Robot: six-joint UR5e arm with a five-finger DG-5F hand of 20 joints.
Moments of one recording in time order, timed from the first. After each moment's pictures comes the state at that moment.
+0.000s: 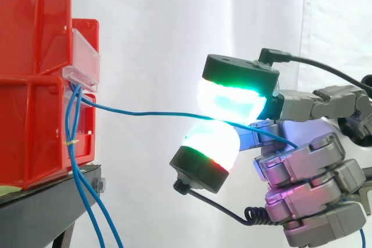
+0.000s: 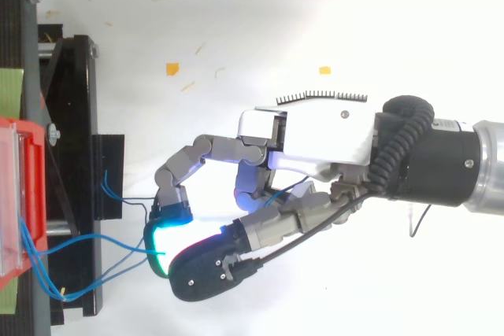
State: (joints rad) arm 0.19 -2.27 -1.21 -2.99 -1.30 0.03
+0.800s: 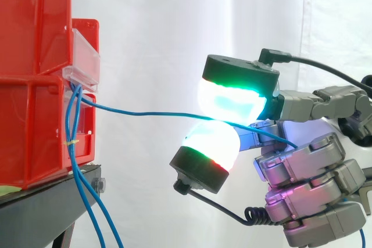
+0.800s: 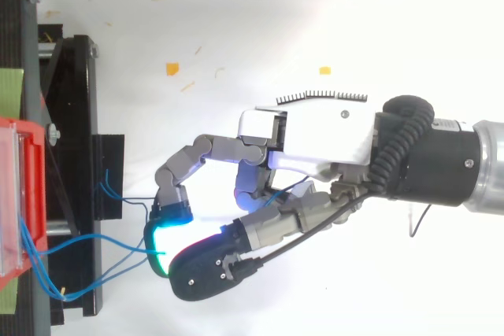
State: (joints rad) arm 0.19 -2.27 -1.21 -2.99 -1.30 0.03
